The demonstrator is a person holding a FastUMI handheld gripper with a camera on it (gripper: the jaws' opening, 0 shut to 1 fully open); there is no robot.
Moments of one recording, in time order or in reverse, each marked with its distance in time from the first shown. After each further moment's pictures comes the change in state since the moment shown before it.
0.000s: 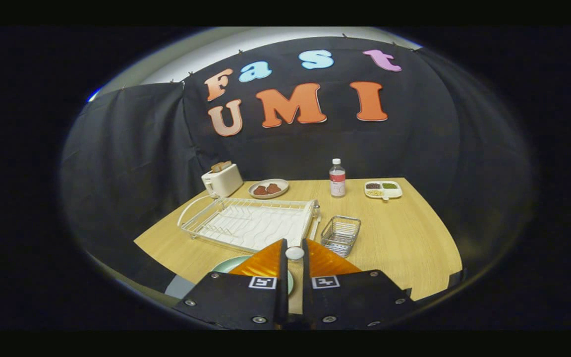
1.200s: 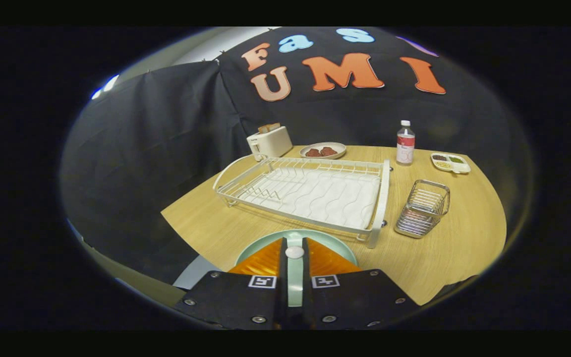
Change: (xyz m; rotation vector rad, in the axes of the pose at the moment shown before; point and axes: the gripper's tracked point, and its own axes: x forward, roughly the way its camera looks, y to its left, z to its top) arm 0.059 0.084 -0.091 -0.039 0.195 0.264
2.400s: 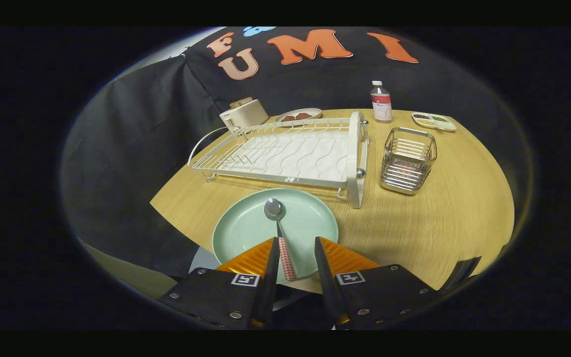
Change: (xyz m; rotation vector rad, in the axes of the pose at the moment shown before) arm -0.009 -0.037 -0.048 0.109 0.170 -0.078
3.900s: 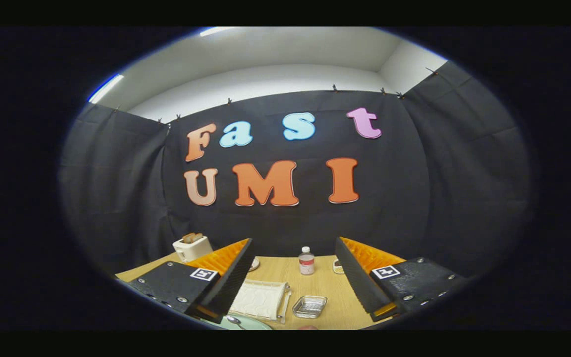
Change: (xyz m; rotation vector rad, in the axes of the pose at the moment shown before) arm -0.228 -0.045 0.299 -0.054 -0.894 -0.402
